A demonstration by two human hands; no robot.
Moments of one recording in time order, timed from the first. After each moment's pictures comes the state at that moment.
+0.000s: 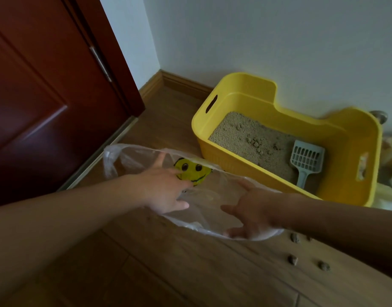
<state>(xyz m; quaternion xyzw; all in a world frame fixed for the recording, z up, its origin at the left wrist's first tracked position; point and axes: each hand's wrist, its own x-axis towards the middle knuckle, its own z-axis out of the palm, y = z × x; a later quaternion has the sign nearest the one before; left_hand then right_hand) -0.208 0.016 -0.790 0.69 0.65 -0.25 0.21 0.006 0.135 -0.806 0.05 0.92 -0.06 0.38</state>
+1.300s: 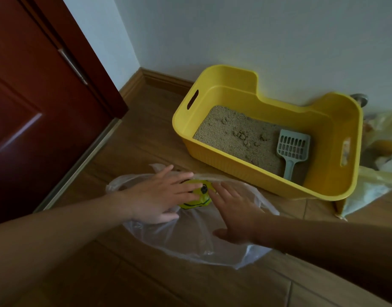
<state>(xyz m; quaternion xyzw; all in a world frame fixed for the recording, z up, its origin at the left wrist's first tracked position) -0.205 0.008 -0.833 0.84 0.52 -0.13 0.11 0.027 0.111 -0.861 0.19 0.95 -0.16 0.19</state>
